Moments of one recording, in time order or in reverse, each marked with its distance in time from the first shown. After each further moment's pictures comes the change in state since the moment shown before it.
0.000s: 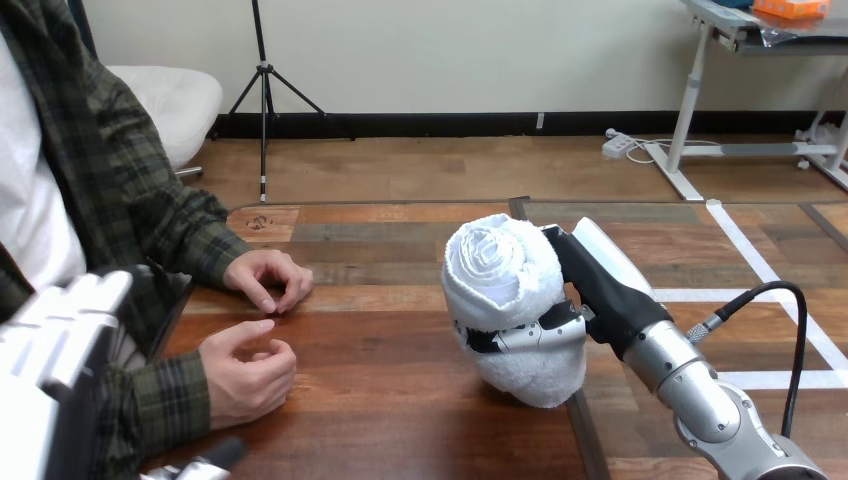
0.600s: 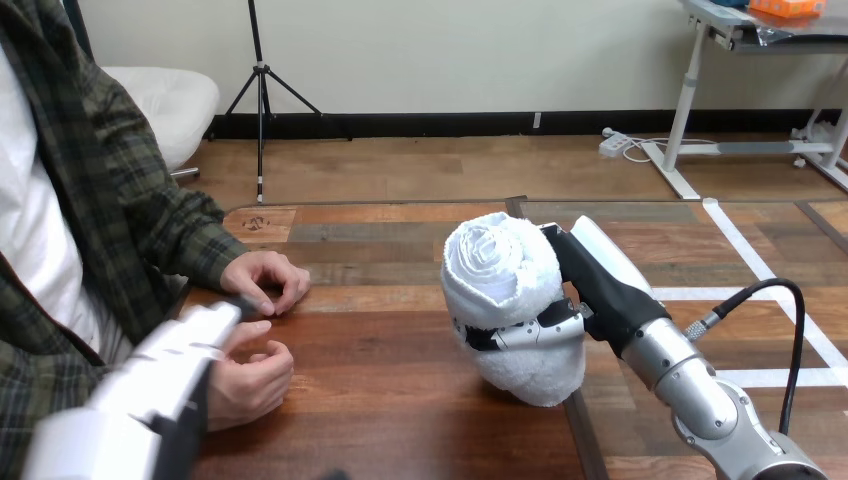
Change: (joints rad) left arm 0.034 -0.064 -0.194 0.094 0.001 -0.134 0.045; right arm -0.007 0.004 0.003 0.000 0.002 0.019 0.002
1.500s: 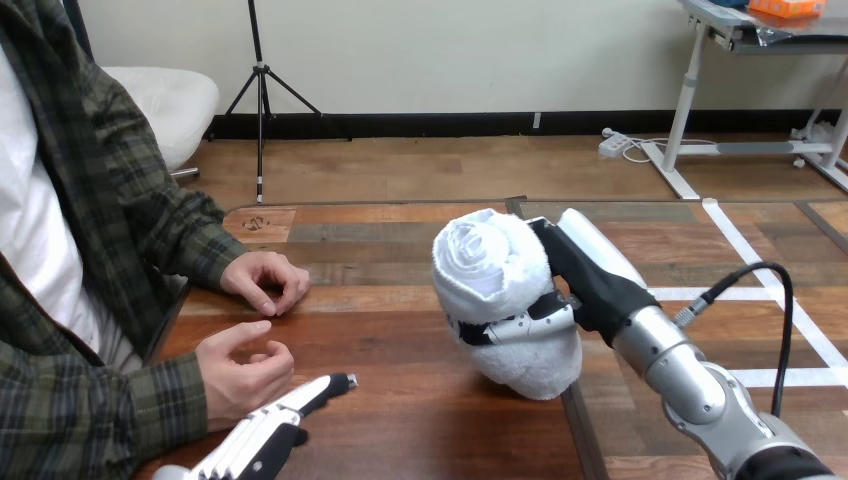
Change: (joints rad) left arm 0.015 -0.018 -0.122 0.255 -0.201 -0.319 -0.093; right arm -0.050 0.003 0.046 0.023 -0.011 0.044 -0.018
